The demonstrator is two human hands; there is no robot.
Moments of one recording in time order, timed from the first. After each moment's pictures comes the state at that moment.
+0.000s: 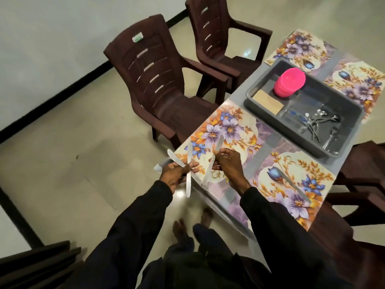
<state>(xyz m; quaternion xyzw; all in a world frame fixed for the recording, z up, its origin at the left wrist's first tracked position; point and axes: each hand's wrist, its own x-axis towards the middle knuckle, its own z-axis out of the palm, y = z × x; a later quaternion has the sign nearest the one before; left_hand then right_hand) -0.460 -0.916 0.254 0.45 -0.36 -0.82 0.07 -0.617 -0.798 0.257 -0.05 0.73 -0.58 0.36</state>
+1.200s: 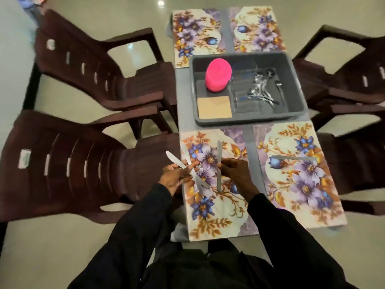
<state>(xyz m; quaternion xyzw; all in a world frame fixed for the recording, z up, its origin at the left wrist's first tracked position) -0.729 -1.108 0.223 0.29 -0.47 -0.78 -0.28 -0.729 -0.879 0.209 0.24 0.68 -0.68 0.15</state>
